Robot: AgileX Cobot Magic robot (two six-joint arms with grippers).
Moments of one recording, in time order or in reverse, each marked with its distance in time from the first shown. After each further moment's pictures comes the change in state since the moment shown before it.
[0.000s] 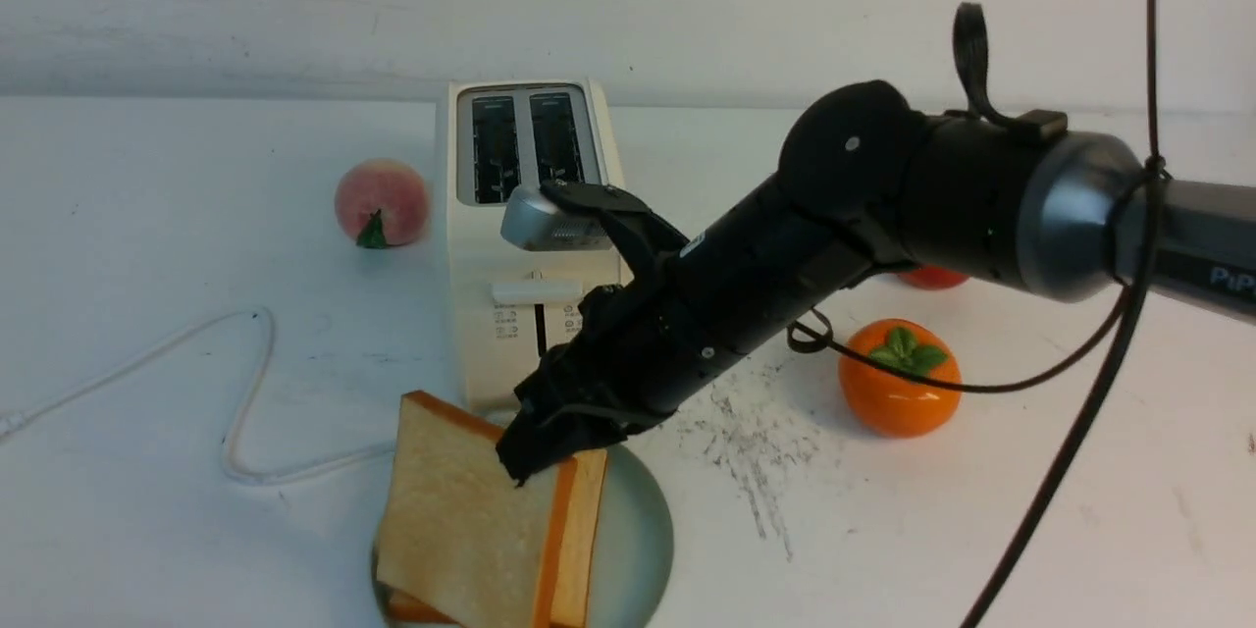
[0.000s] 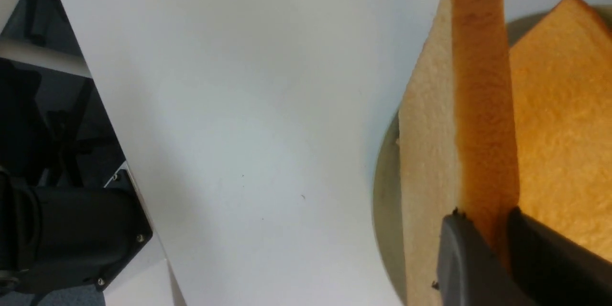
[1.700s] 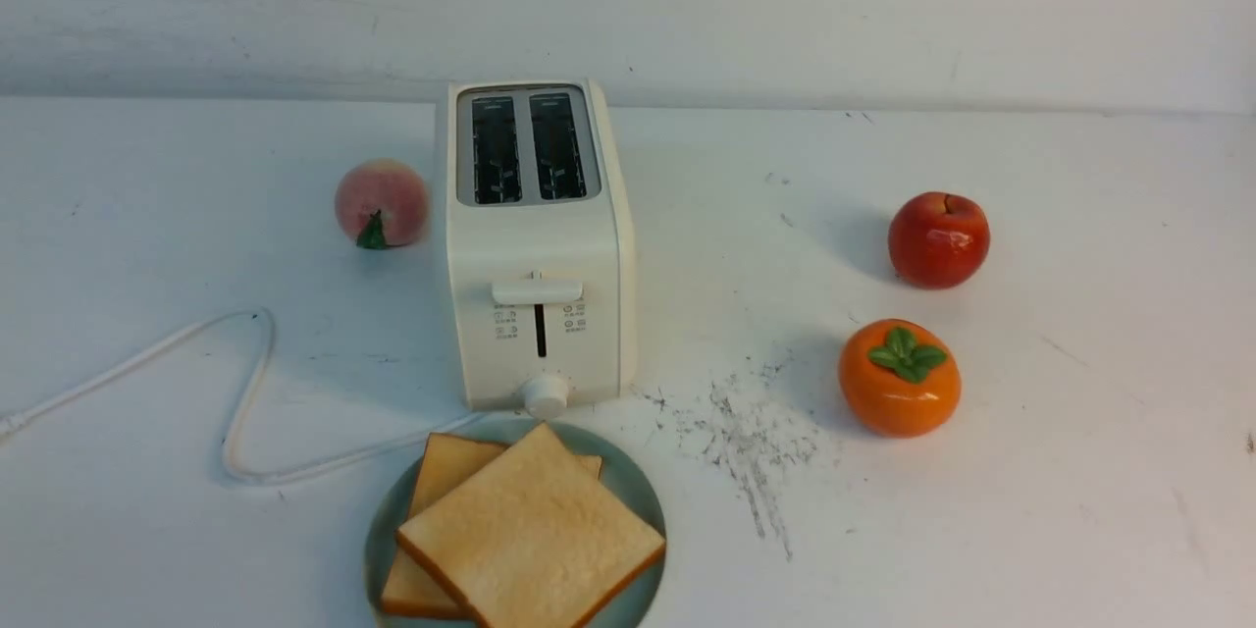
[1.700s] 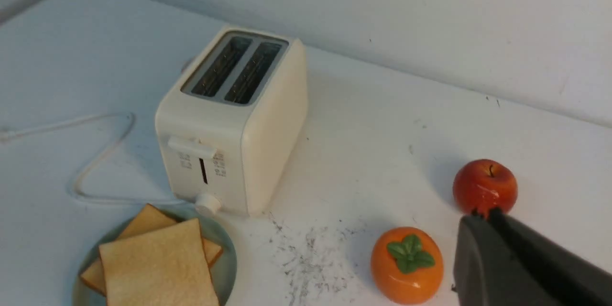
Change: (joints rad) right arm -0.010 -1.295 0.501 -1.079 -0.181 0.814; left arm 0.000 0.000 0.007 -0.001 -0.264 0.000
